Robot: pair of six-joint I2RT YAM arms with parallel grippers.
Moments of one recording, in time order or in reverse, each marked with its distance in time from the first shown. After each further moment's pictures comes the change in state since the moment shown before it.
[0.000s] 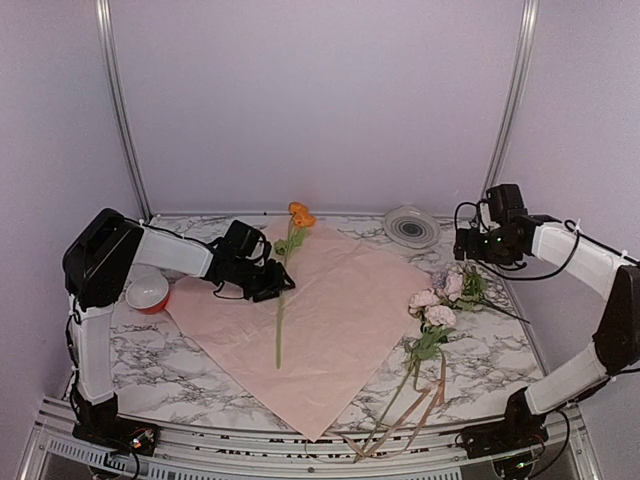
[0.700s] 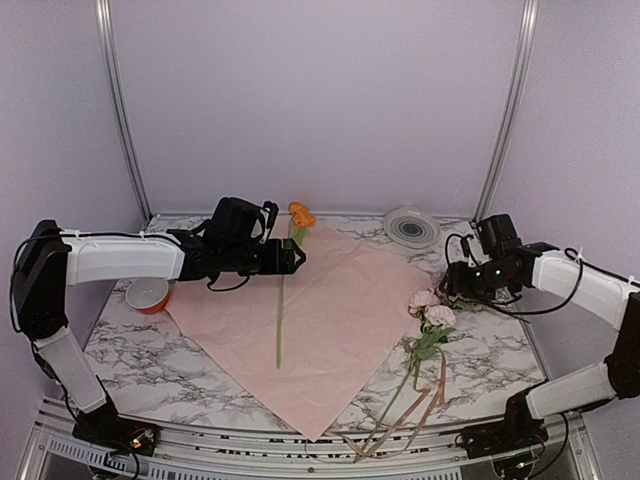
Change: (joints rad) left arm -0.162 -0.366 -0.095 -0.012 -0.324 0.236; right arm 0.083 -0.143 -0.222 -0.039 -0.192 0.173
